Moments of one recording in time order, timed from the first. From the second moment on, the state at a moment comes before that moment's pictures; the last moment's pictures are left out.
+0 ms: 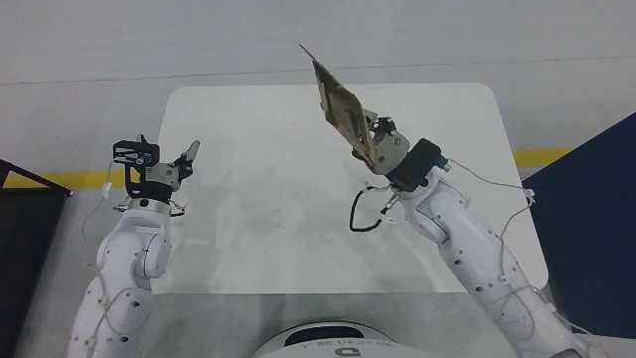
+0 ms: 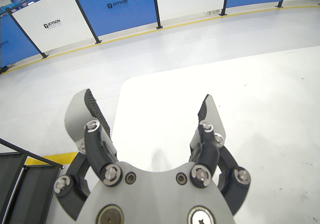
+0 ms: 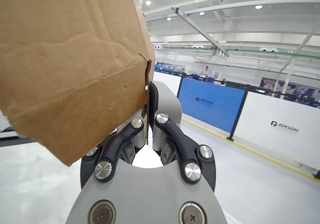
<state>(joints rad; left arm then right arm) 1.73 -1.15 -1.60 -1.80 1.33 0.00 0.00 -1.35 -1.14 1.07 -1.75 -1.35 -0.28 -0.59</state>
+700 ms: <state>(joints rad) 1.73 -1.15 -1.60 -1.80 1.33 0.00 0.00 -1.28 -1.17 1.00 -1.66 -0.85 -0.82 -0.66</state>
